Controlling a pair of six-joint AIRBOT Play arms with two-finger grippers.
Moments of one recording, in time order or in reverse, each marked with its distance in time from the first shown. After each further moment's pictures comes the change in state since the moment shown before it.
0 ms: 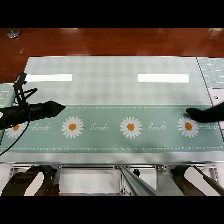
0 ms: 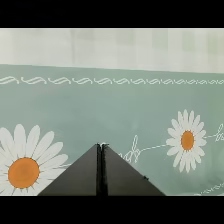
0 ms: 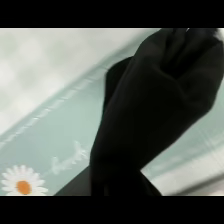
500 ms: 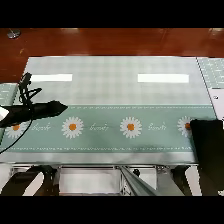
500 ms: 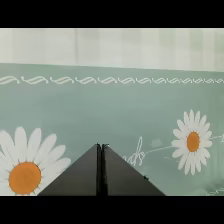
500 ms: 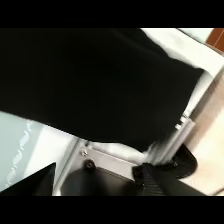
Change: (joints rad) left arm -0.016 -0.066 0.016 0.000 0.042 0.009; right arm -0.251 0.304 -0.555 -0.338 -0.061 0.035
